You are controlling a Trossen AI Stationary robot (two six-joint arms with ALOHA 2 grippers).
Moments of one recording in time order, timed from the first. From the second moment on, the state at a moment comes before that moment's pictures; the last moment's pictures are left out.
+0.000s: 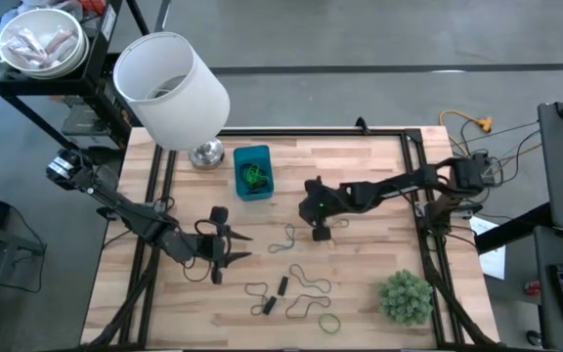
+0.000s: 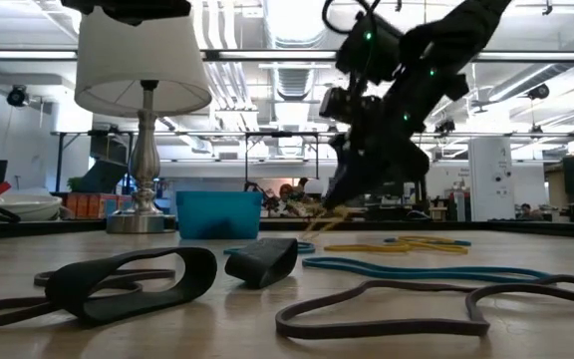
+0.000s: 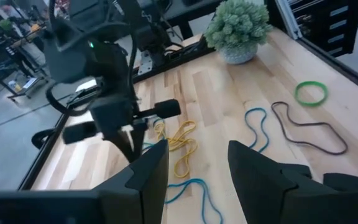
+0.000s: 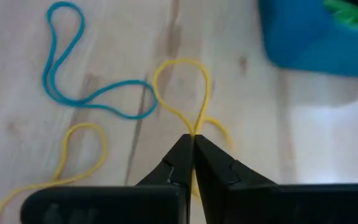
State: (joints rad) left arm -0.56 1.11 0.67 0.10 -0.58 0.14; right arm -0.05 1.72 0.89 -0.04 0.06 -0.25
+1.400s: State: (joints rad) left arm -0.64 1.10 0.67 0.12 -0.58 0.17; right arm -0.34 2.15 1.63 -0.10 -0.16 -0.32
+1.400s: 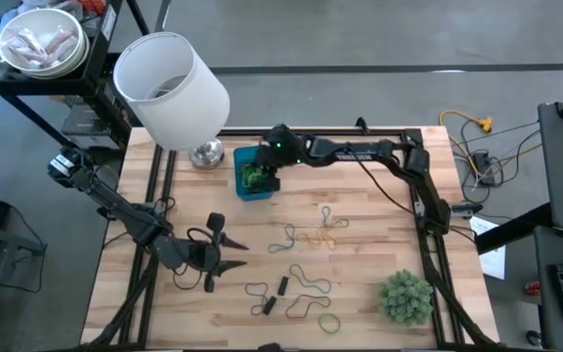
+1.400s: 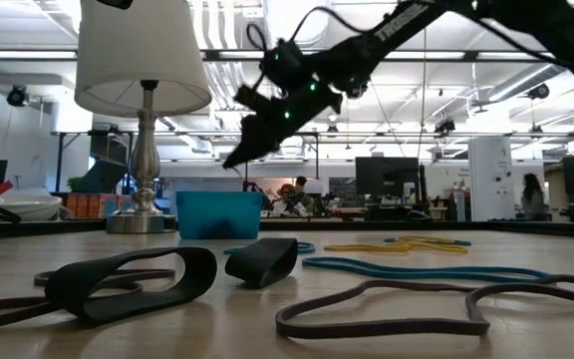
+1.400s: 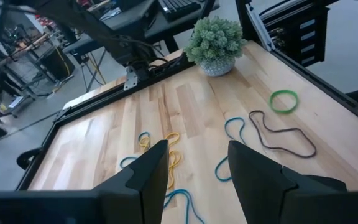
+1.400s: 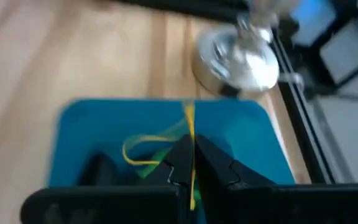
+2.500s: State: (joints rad) left arm -0.64 1.10 0.65 -0.04 -0.63 0.00; right arm -0.28 1.94 1.59 -0.51 -0.43 -0.32
